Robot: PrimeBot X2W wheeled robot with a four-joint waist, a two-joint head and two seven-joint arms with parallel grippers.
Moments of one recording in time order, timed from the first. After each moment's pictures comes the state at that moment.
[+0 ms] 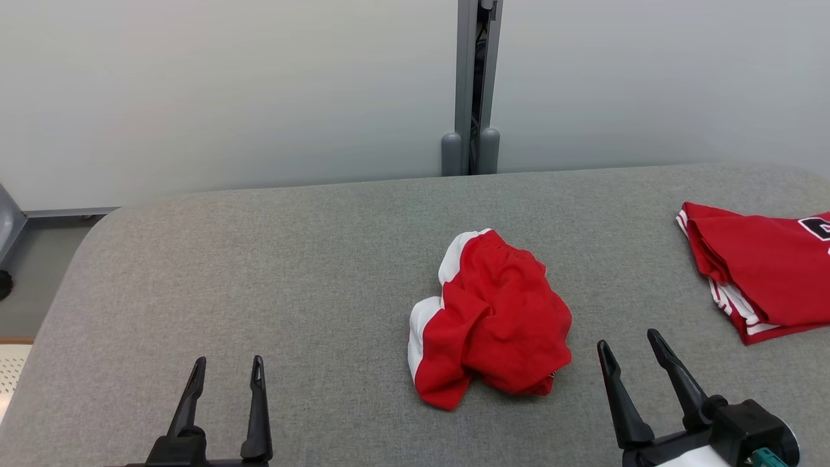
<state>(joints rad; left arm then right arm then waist) 0.14 0.07 -0.12 0.07 -0.10 0.13 -0.26 0.07 -0.05 0.14 0.08 0.16 0.13 -0.26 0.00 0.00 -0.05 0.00</state>
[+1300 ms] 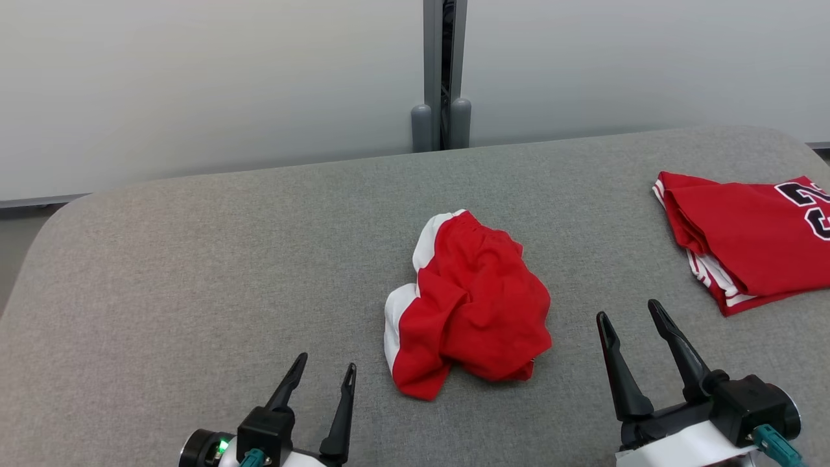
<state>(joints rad) 0.01 0.05 -0.29 0.28 -0.13 0.02 -0.26 0.01 -0.05 0.14 0.07 0.14 0.13 -0.26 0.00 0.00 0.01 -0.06</state>
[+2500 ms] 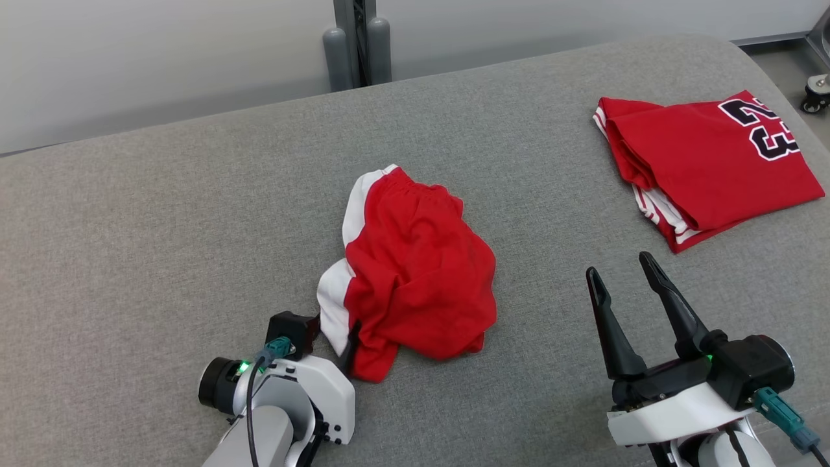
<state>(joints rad) -0.41 0.05 -0.53 0.80 -0.39 0.02 -0.13 -0.09 -0.07 0.18 0.05 0.16 0.13 -0.26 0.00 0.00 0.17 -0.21</state>
